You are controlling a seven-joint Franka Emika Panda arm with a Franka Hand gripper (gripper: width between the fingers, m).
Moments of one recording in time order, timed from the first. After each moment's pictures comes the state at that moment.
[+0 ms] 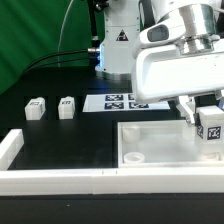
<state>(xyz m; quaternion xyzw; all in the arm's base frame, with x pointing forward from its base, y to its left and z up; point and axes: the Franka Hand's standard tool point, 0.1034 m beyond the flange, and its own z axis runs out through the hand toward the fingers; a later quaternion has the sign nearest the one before) 0.607 0.113 0.078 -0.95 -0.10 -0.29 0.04</state>
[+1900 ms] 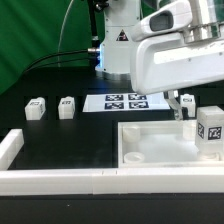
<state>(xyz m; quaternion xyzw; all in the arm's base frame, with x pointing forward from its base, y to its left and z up) 0.622 0.109 0.101 -0.98 -0.11 -0.14 0.06</state>
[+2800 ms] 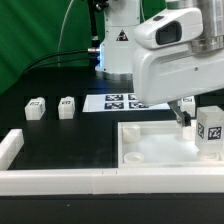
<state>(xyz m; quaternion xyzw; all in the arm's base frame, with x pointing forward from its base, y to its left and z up) 0.625 0.109 0.091 -0.99 -0.11 -0.02 0.07</state>
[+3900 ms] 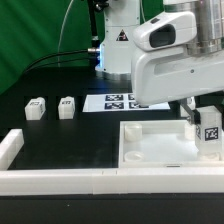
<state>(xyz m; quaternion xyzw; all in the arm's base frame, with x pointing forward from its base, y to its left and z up) 0.625 0.110 0.090 -1.00 -0.01 -0.01 0.07</state>
